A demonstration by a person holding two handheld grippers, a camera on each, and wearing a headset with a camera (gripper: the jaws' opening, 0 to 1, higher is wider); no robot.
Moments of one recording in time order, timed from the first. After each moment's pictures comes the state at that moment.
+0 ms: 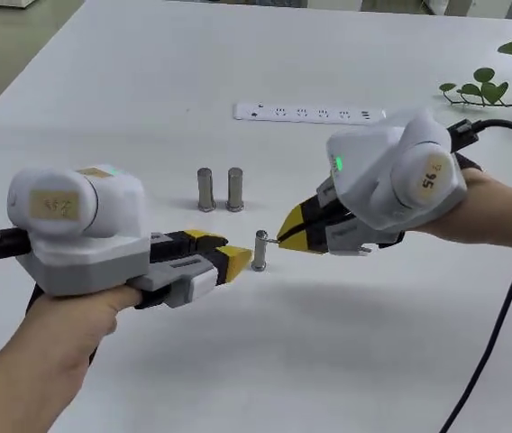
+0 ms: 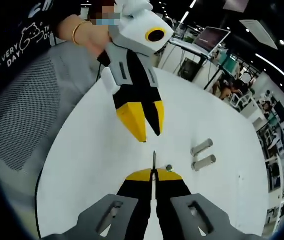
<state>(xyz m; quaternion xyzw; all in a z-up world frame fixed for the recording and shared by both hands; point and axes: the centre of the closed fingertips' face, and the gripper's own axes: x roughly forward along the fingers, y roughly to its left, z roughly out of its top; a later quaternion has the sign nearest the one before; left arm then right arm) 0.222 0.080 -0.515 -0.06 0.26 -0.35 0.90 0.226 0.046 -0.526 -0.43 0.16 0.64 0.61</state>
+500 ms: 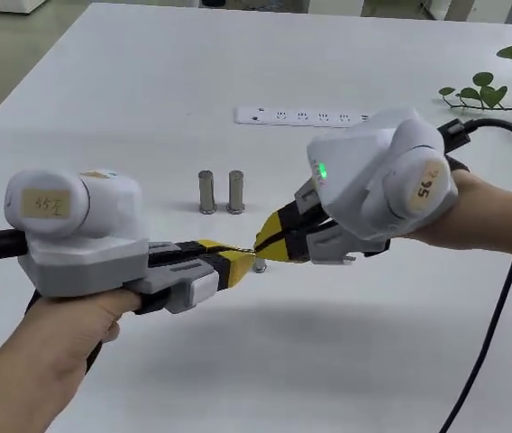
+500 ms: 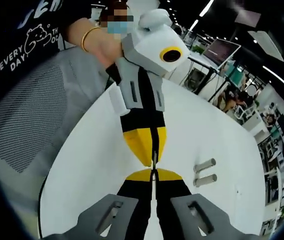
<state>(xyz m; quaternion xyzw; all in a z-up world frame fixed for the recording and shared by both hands) 0.208 0.068 -0.508 -0.10 0.26 -0.39 0.88 0.203 0.066 -0.511 -0.44 0.13 0.66 0.60</state>
